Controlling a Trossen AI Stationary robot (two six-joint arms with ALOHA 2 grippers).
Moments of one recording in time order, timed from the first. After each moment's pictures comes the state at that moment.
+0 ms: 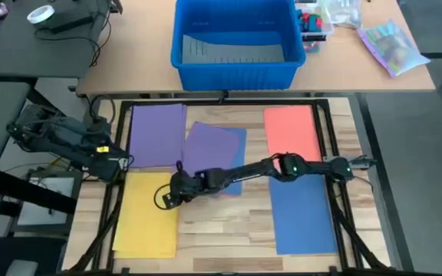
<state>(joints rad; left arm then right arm) -0.31 0.67 1.37 -1.45 -0.20 -0.63 0.14 2.63 2.36 -0.51 0.00 1.14</state>
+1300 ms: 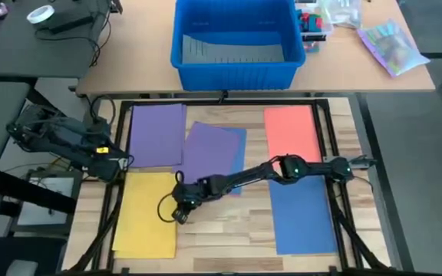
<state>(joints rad) -0.31 0.67 1.37 -1.45 -0.19 -0.62 0.17 2.64 2.23 -0.44 -0.08 0.76</state>
